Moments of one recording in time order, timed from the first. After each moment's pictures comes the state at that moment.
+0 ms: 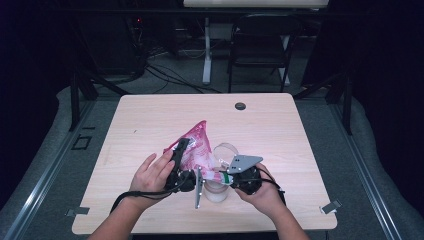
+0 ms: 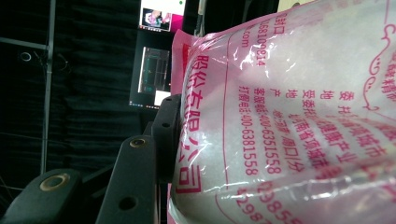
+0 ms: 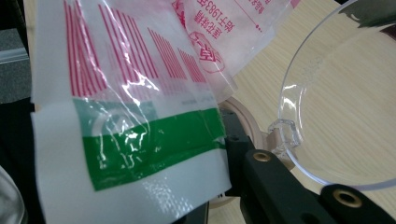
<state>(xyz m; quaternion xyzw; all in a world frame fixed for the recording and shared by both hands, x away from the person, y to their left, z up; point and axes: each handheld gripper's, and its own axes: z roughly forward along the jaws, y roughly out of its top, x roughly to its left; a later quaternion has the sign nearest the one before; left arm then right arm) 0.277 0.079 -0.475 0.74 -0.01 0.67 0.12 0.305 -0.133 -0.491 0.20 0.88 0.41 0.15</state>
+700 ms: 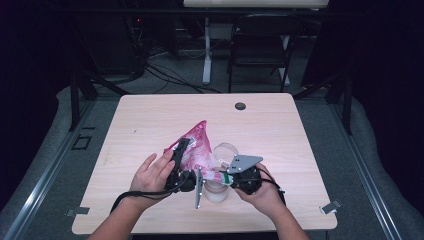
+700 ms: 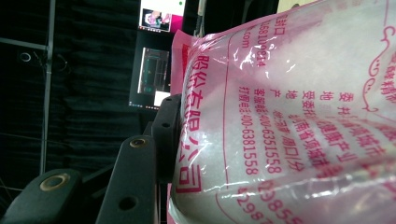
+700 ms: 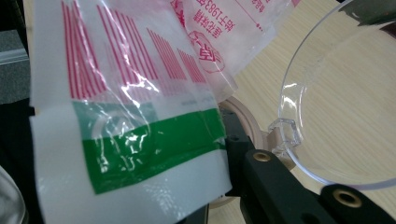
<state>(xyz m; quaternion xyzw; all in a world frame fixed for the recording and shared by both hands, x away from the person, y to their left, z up) 0.277 0.078 -0.475 0.74 -0.01 0.67 0.12 0.305 -0.133 -0.491 0.20 0.88 0.41 0.15</state>
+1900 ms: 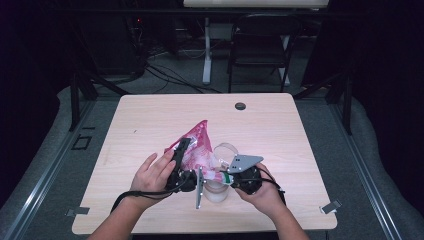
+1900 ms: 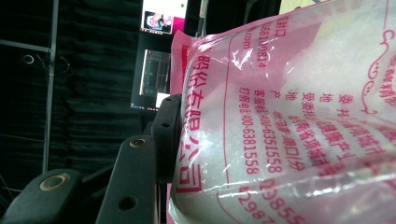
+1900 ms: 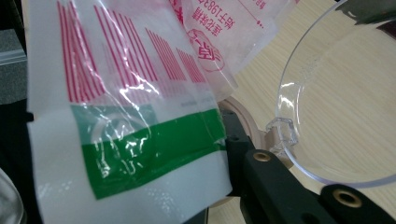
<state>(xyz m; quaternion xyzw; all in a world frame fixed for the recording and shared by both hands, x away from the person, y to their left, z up) 0.276 0.076 -0.473 0.73 -0.01 0.67 0.12 0.306 -0.134 -0.491 0.20 0.88 0.41 0.15</state>
